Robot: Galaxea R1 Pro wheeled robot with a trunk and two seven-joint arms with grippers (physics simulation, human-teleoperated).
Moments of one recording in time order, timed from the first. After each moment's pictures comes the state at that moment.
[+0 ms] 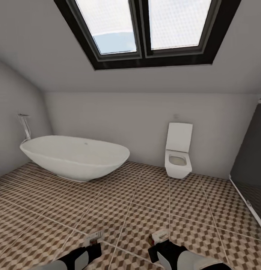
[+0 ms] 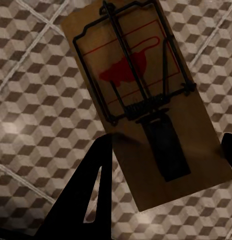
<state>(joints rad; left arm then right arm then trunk) -0.62 -0.06 -0.56 -0.01 0.90 0.05 0.01 -0.68 0.17 0.15 0.03 0.14 0.20 -0.06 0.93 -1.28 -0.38</state>
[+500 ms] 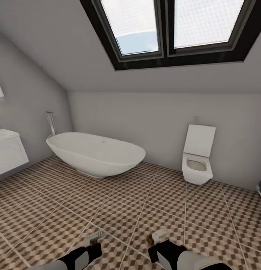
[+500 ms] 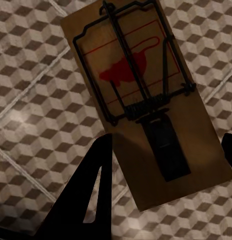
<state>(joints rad) -0.62 -0.07 -0.56 -0.01 0.90 0.05 0.01 -0.68 0.17 0.15 0.03 0.14 0.20 -0.06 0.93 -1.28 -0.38</state>
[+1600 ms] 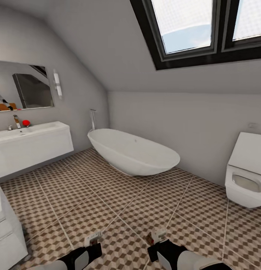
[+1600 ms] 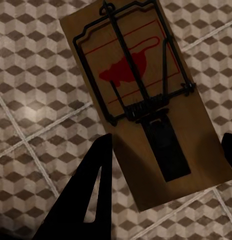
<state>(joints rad) -0.62 -0.07 -0.56 -0.01 0.91 0.06 0.01 -0.68 0.17 0.15 0.03 0.14 0.17 -0.05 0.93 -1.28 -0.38</state>
